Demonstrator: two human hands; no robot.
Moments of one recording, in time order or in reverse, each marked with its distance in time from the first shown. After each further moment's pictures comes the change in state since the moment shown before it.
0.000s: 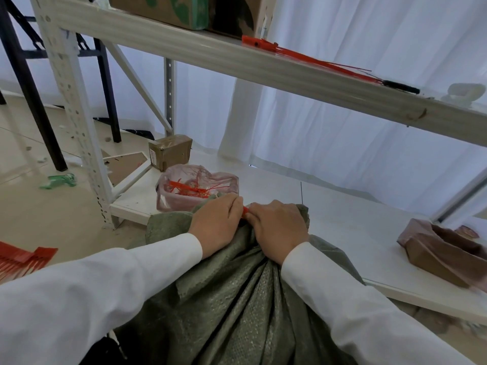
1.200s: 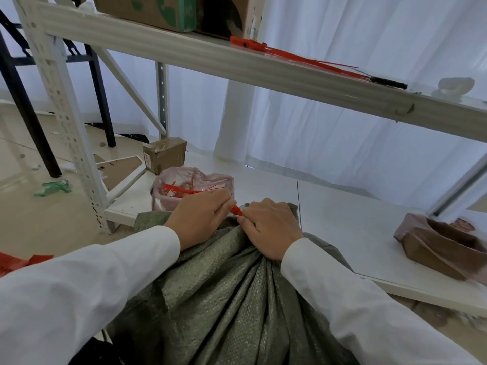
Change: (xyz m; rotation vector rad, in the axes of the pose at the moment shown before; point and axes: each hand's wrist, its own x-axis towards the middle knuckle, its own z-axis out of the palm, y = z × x) left_hand 0.011 -0.026 -0.014 0.257 0.037 0.426; right_hand 0.001 0.010 -0.005 -0.018 -0.183 -0.038
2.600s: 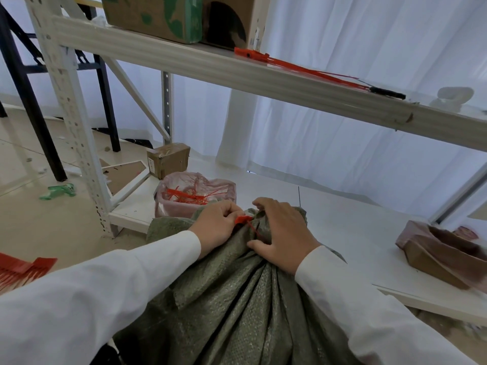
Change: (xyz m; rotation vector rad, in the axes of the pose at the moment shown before) left_hand 0.011 0.031 0.011 -0.599 -0.115 -0.645; right_hand -0.018 0.012 -0.007 0.152 0.090 0.012
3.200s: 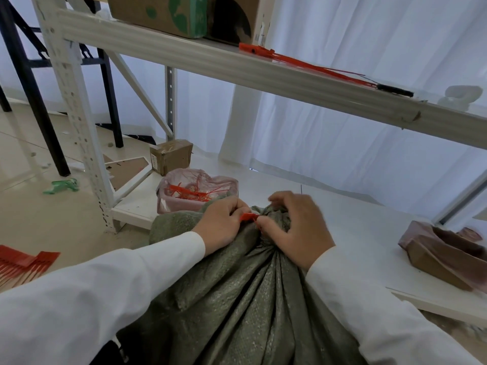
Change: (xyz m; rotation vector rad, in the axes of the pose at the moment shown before) left_hand -0.004 0.005 0.003 0.088 0.012 0.092; right_hand -0.006 0.000 -0.010 0.094 0.264 0.110
